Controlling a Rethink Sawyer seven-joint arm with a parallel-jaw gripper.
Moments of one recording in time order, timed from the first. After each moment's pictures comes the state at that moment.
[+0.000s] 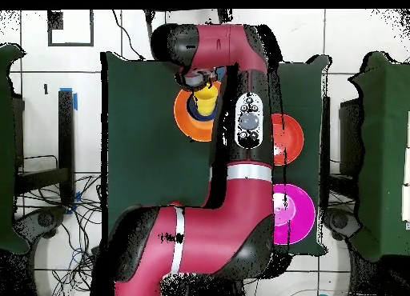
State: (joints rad) arm -0.17 -0.19 0.17 0.56 -0.32 1.32 1.58
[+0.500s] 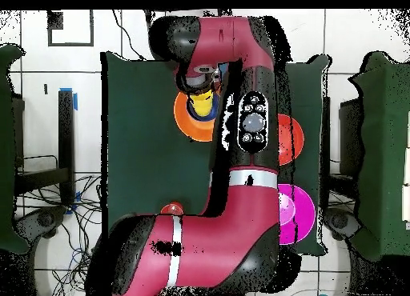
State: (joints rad) arm -0.17 -0.26 0.14 0.60 -0.32 1.47 1.58
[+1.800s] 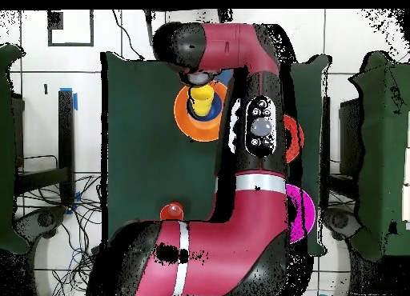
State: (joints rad) arm -0.19 -0.31 0.16 0.71 -0.28 1.14 1.58
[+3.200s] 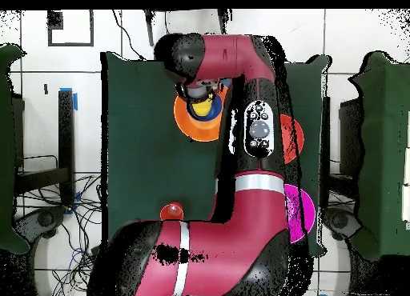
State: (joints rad) arm -0.19 -0.31 0.15 0.78 -0.27 1.25 1.58
